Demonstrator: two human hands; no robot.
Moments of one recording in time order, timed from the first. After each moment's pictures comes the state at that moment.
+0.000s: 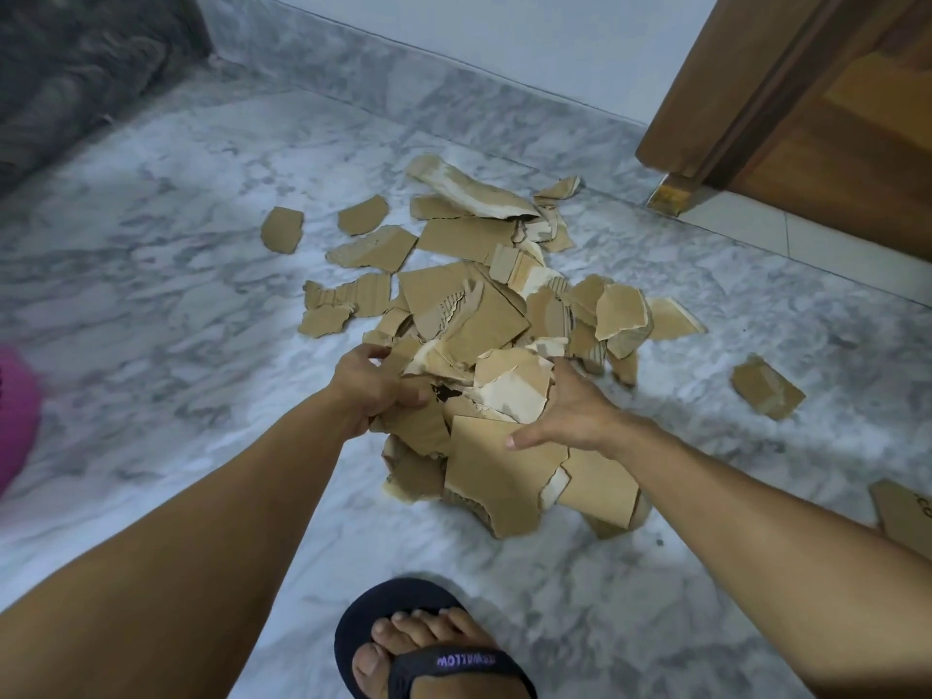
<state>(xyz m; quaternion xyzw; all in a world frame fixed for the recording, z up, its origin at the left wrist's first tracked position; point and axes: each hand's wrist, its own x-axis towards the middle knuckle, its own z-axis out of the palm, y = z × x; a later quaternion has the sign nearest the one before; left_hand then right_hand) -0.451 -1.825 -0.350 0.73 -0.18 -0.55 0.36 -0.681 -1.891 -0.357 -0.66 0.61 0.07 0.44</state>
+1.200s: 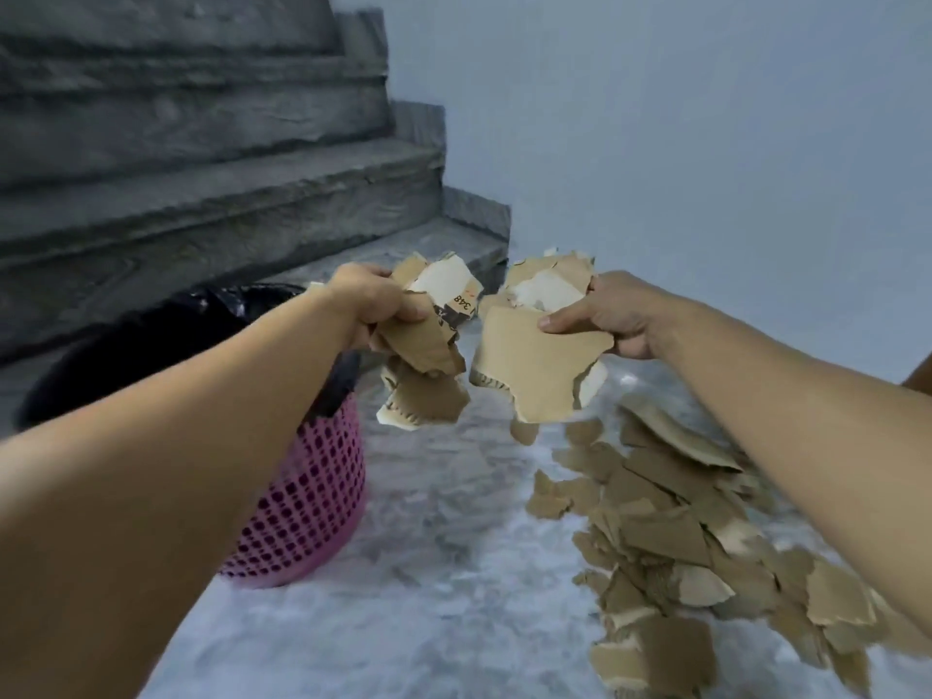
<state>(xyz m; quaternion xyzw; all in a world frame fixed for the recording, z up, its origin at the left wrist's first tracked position) -0.237 -1.729 -0.038 0.79 -0.20 -0.29 0.51 -0.419 -1.910 -0.050 -0.68 0.35 -0.12 0.63</state>
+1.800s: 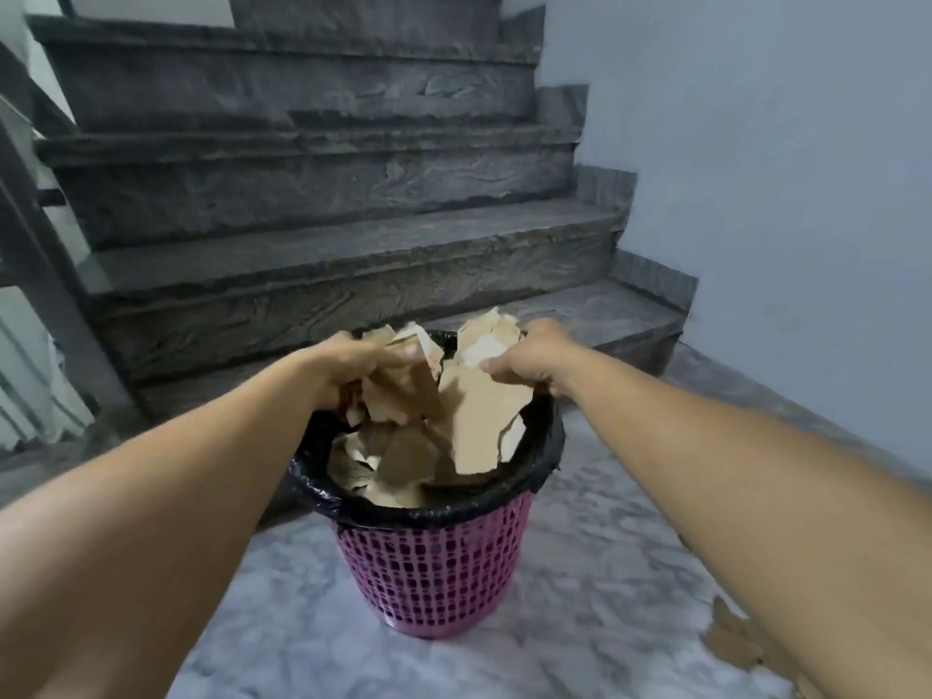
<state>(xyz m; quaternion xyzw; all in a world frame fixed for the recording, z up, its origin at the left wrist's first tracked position) -0.088 -1.538 -0.035 0.82 -0.05 -0.25 0.51 -0.160 -1.748 -0.052 -0.81 0.27 -0.07 0.51</state>
